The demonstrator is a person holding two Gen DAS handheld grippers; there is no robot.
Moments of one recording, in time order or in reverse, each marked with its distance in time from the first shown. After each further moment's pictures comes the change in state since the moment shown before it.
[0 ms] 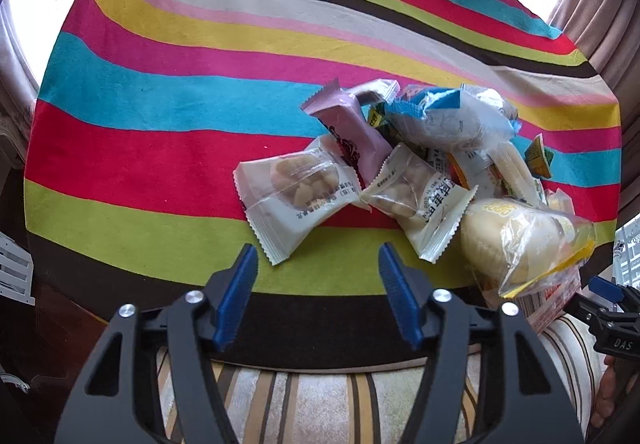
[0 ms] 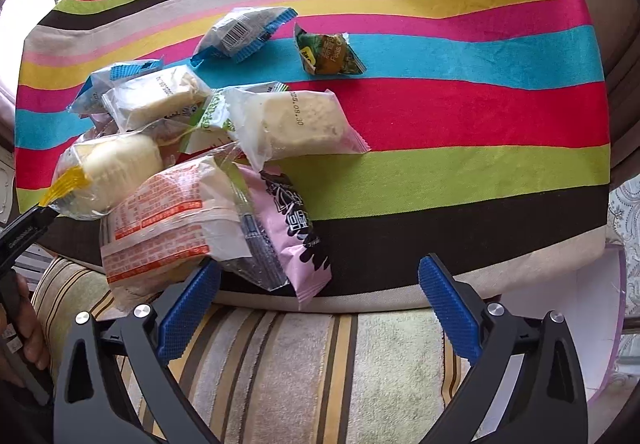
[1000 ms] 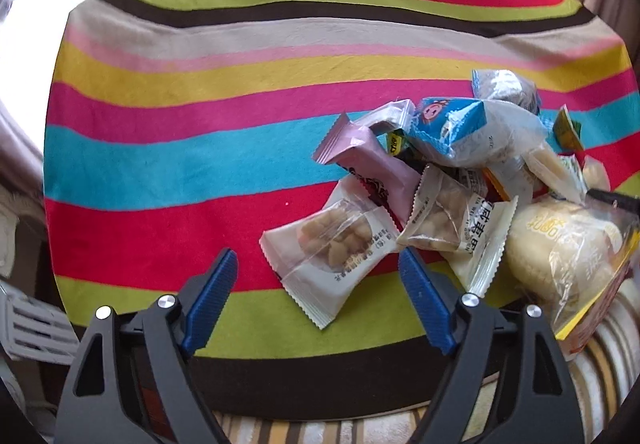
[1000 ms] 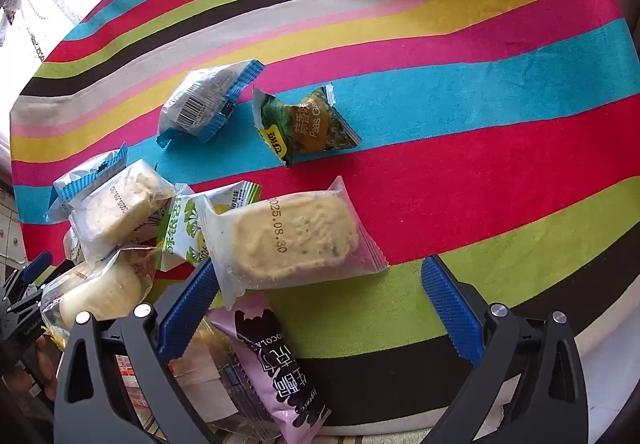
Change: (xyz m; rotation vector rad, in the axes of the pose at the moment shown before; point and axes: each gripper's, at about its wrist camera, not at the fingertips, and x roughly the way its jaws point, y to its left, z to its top) left arm 0.017 -0.012 0.029 0.277 -0.020 0.151; right arm 0.036 -0.021 0.049 0.103 -0.064 0.107
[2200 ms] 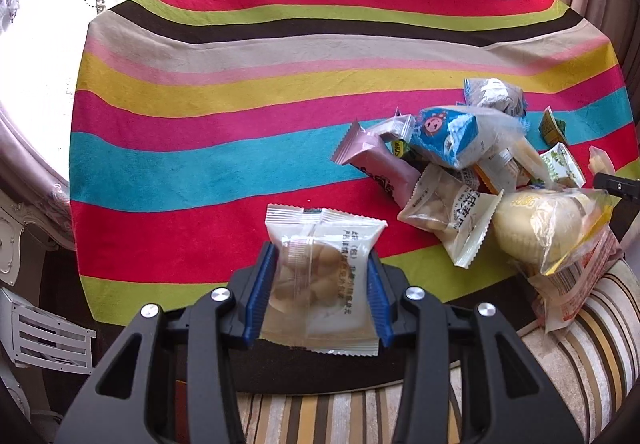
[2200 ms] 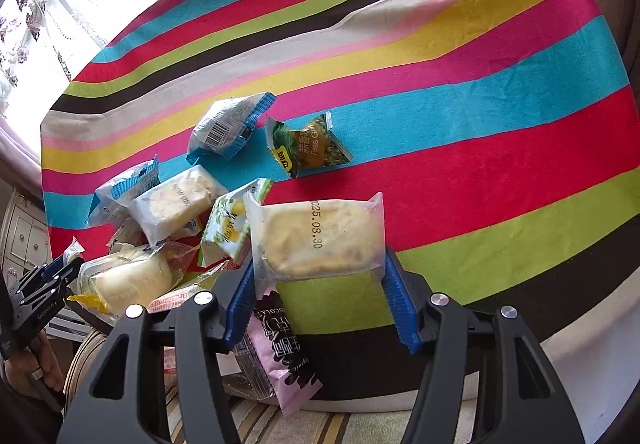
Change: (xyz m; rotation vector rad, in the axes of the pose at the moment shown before) left arm -0.039 0.015 -0.013 -0.024 -0.040 -0.012; right arm -0.057 -0.019 -0.026 0.051 -0.099 0.076
